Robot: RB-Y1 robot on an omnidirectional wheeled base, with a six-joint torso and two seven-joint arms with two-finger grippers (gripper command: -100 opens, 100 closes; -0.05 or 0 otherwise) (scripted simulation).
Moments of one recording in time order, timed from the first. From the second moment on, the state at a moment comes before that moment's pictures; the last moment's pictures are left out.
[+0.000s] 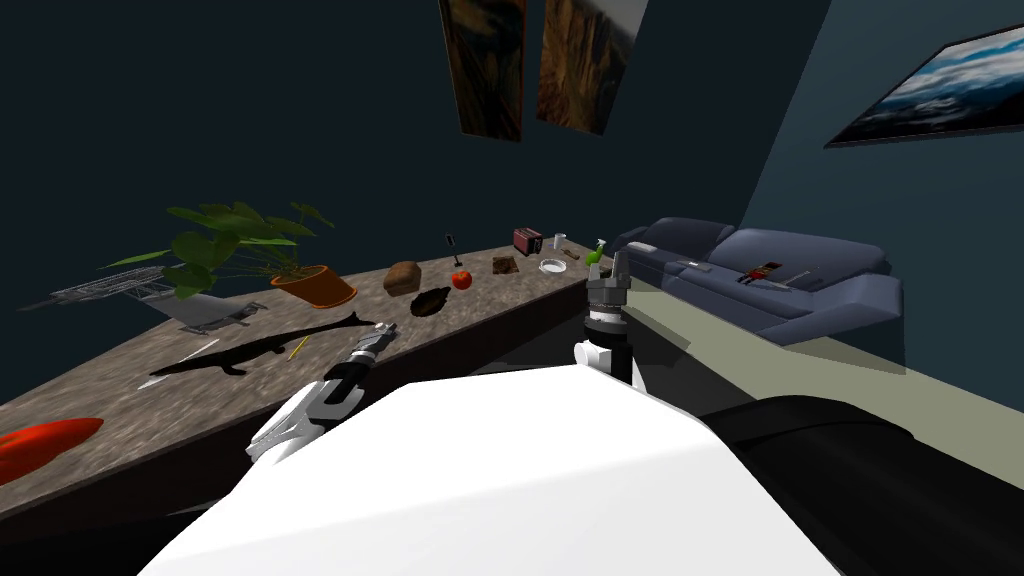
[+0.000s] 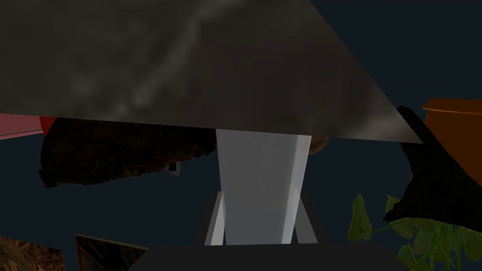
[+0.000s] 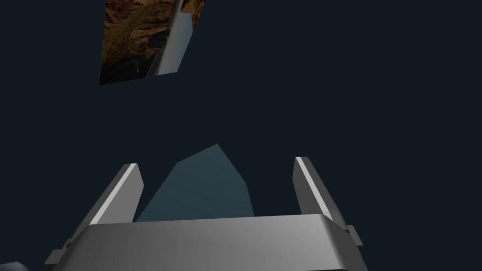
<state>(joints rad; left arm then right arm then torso) 0.28 0.58 0.27 -1.29 -0.59 -0.34 -0.30 0.47 -0.04 -0.05 -2.33 -0.07 -0.49 0.11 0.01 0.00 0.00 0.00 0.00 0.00</state>
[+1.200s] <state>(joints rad) 0.32 0.52 0.02 -1.62 -0.51 -0.09 -0.44 0.47 -0.04 -0.05 -2.33 -0.07 -0.49 0.11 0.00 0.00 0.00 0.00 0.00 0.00</state>
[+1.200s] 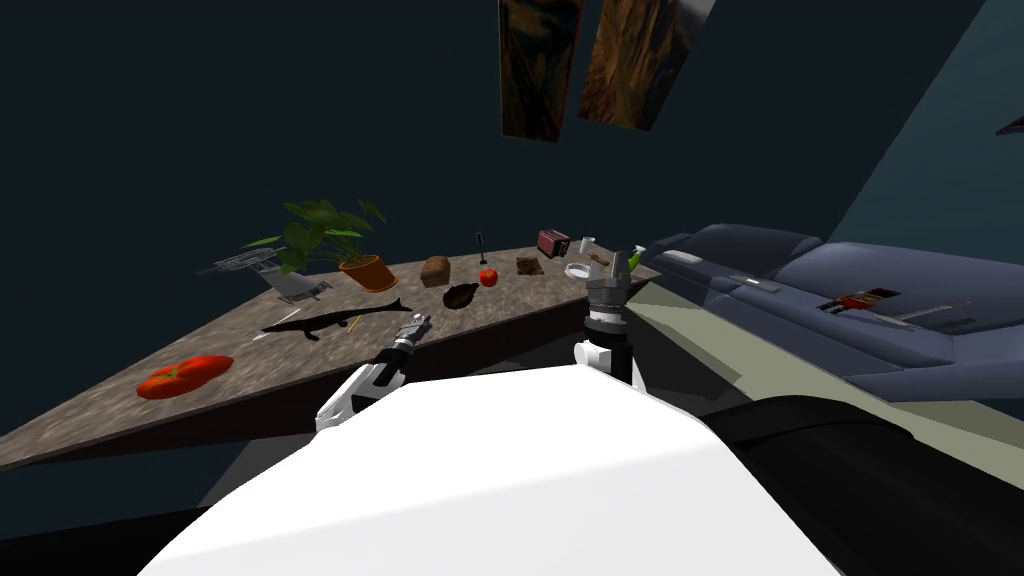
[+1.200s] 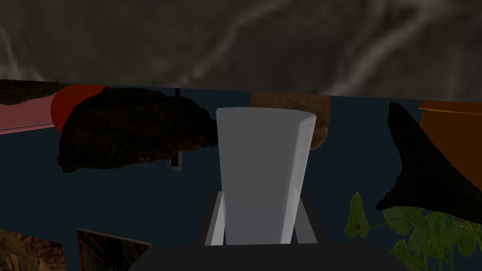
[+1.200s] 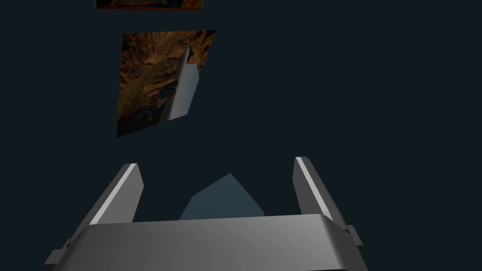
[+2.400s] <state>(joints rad) 0.36 0.51 0.12 -1.83 -0.43 0.06 -0.51 0.47 -0.04 -0.05 -2.33 -0.07 -0.49 0.11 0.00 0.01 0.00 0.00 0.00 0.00</state>
